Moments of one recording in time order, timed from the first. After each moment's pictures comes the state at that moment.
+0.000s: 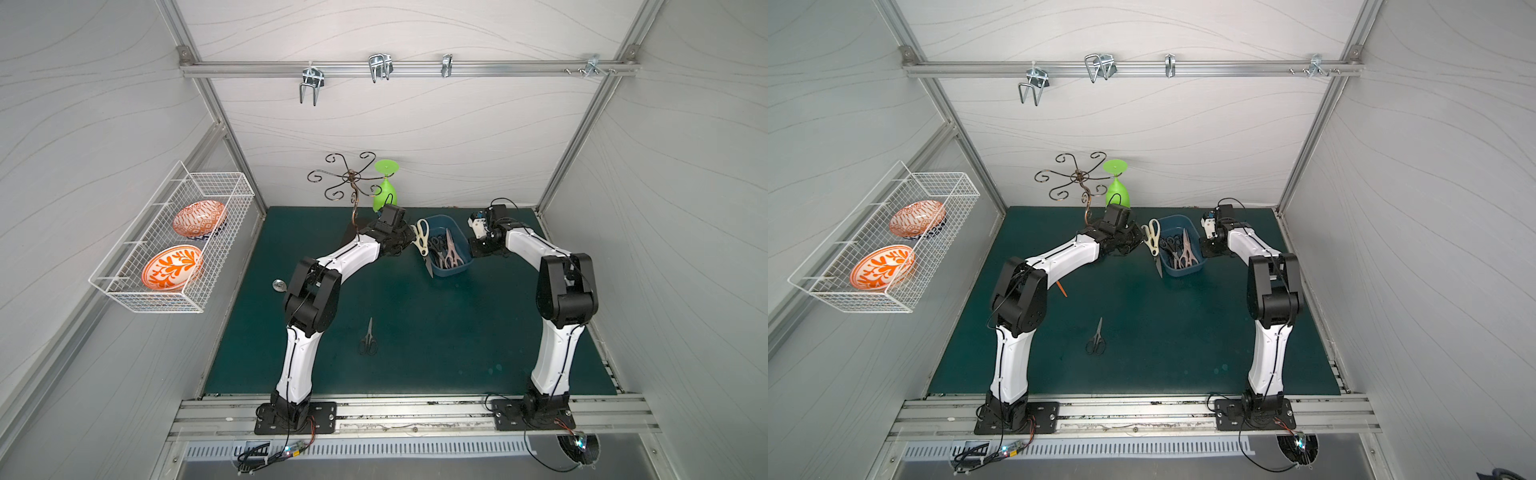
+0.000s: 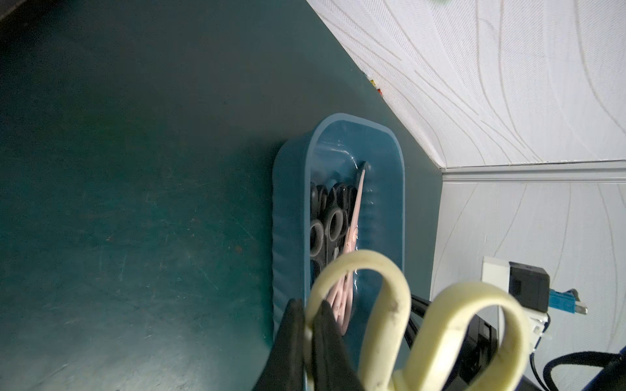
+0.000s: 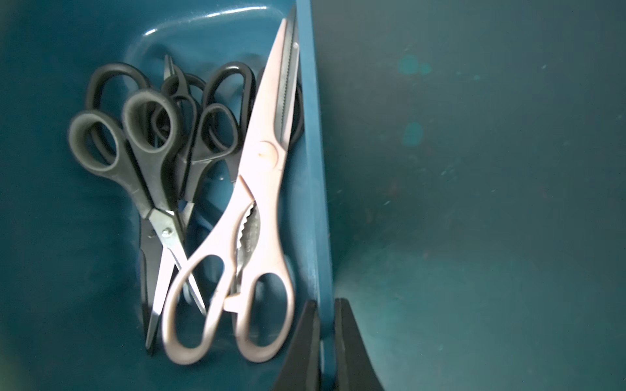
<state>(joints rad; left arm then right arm) -0.50 2.13 1.70 -0.28 0.12 -1.05 0.19 2.02 1.53 -0.56 -0.19 -0.08</state>
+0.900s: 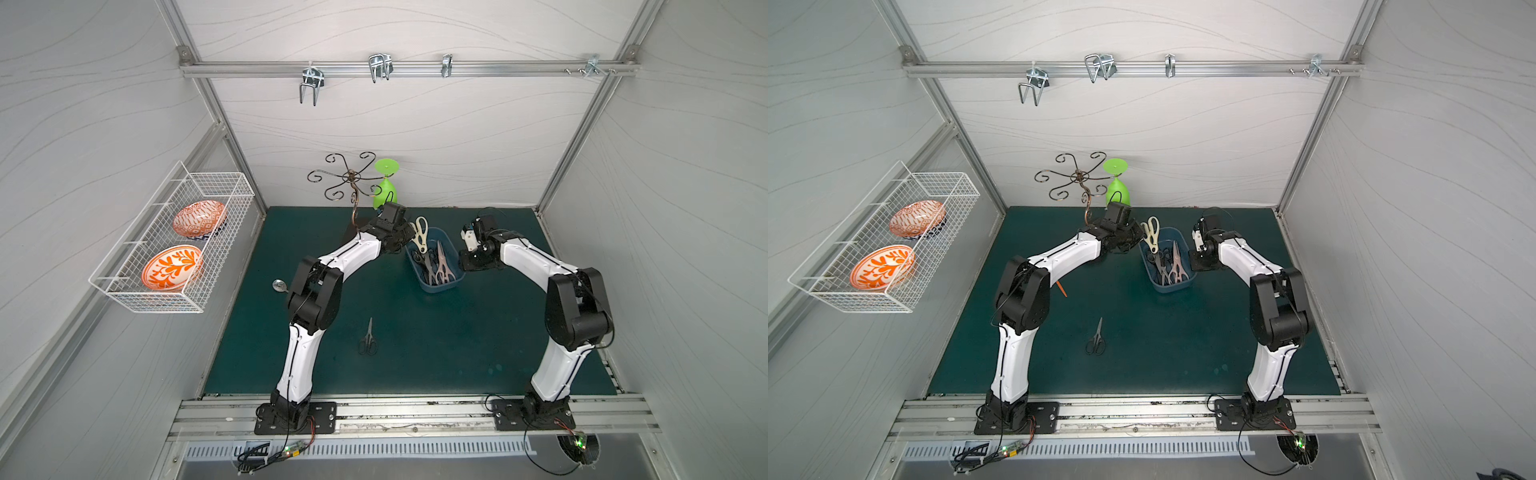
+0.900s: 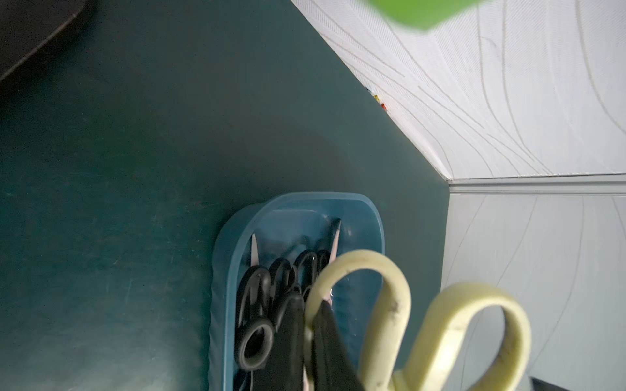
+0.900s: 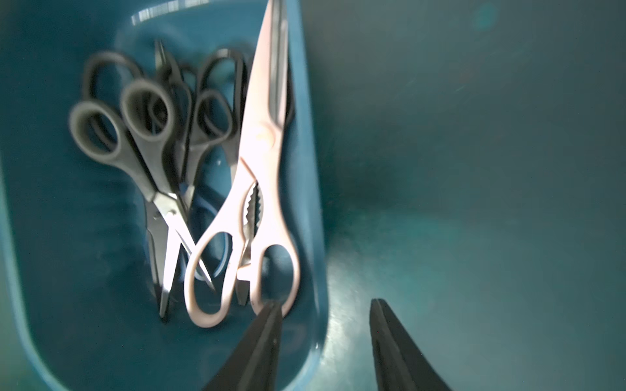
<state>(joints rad) -0.51 2.18 1.78 -0.32 0.06 -1.03 0.30 1.81 1.36 -0.65 -0.08 0.08</state>
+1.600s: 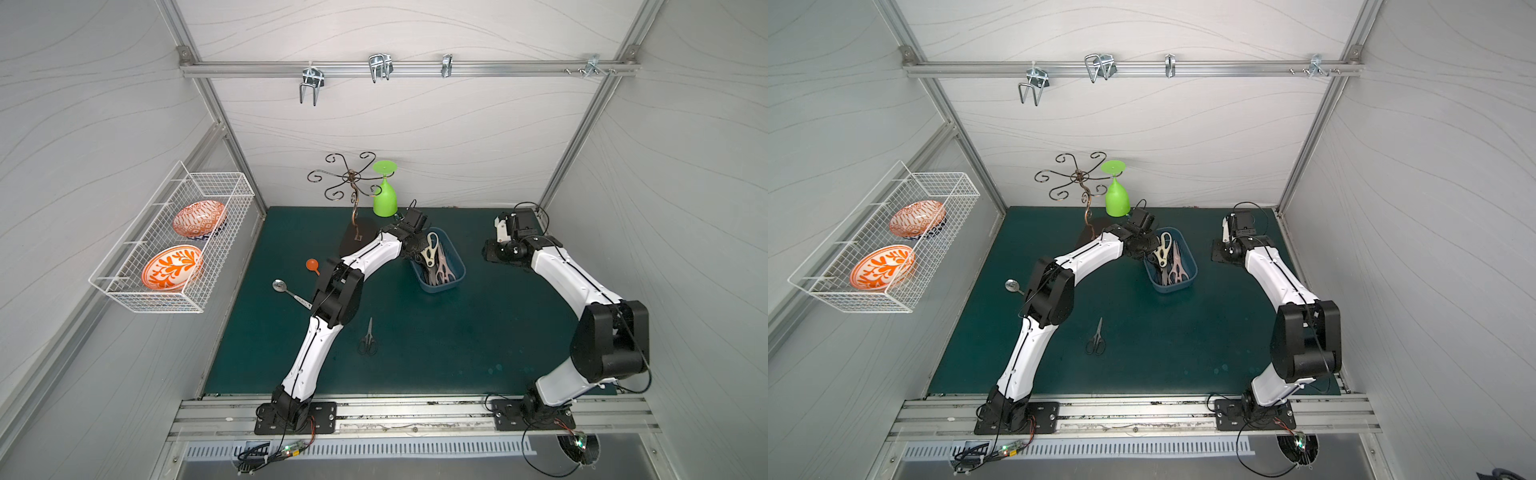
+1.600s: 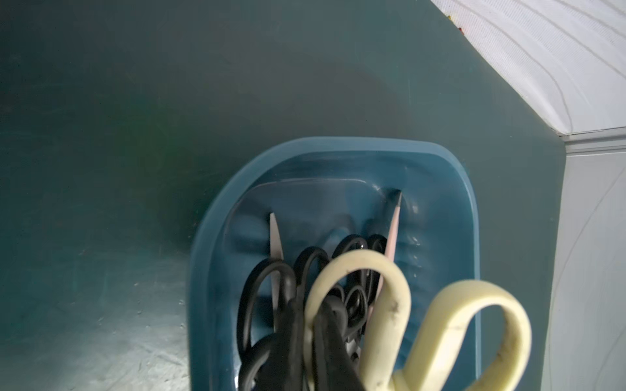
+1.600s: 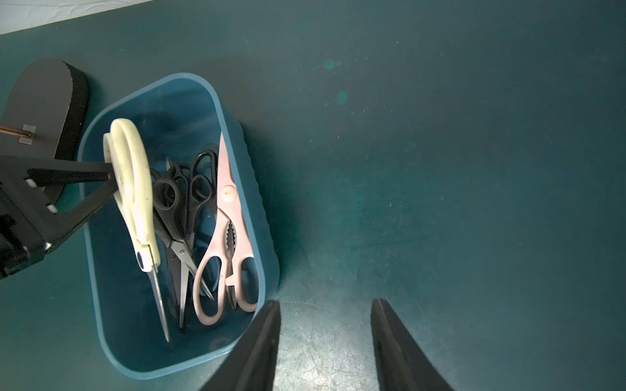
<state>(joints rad) -0.59 2.38 2.05 -0.59 -0.05 -0.93 0.17 1.58 1.25 -0.59 -0.08 0.19</state>
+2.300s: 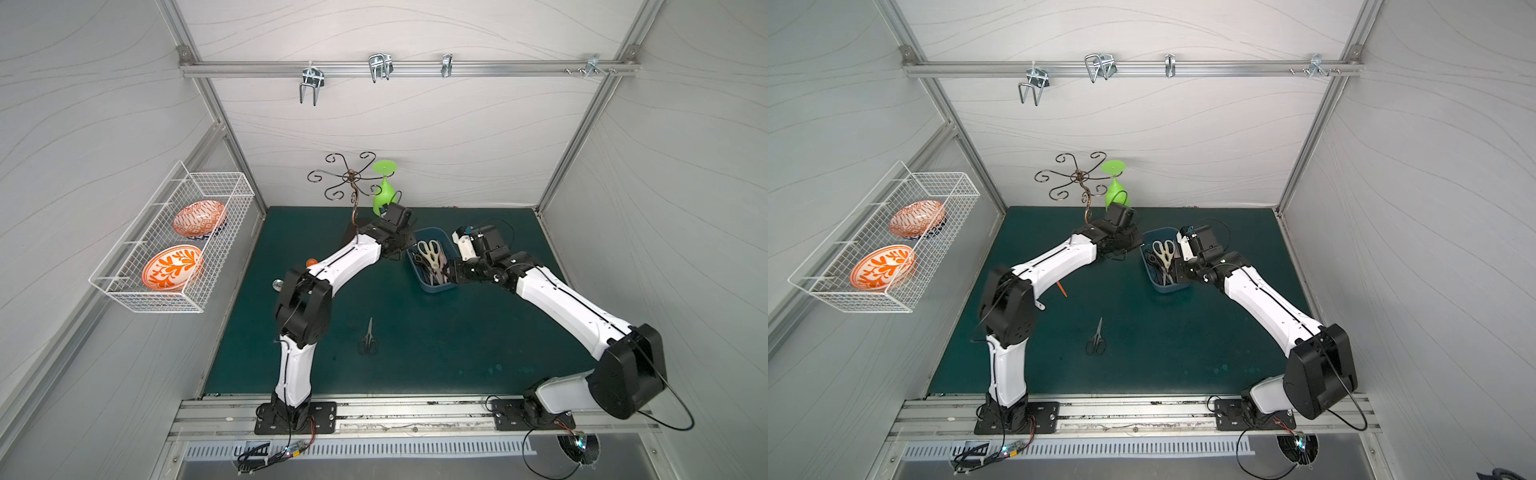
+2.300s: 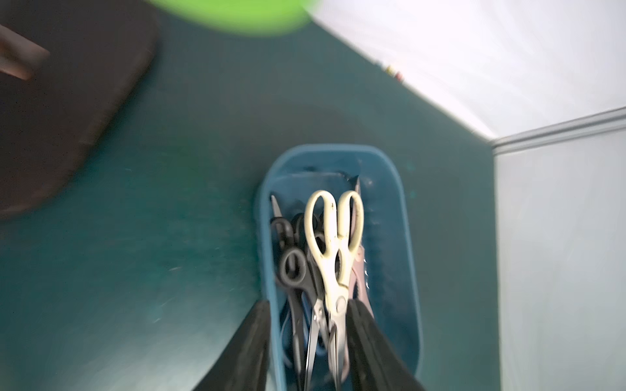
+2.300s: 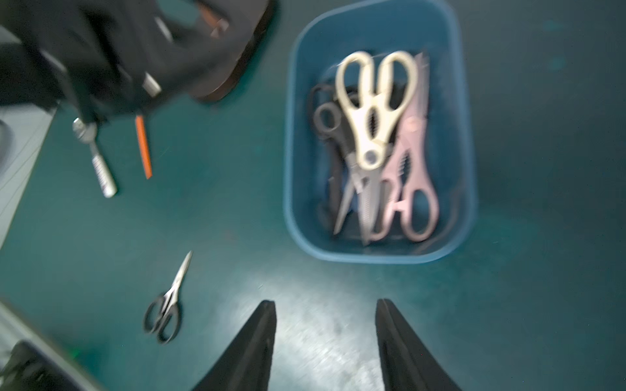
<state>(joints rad) -0.53 1.93 1.63 -0.46 -0.07 -0.85 0.58 1.40 1.15 -0.62 -0.14 0.27</state>
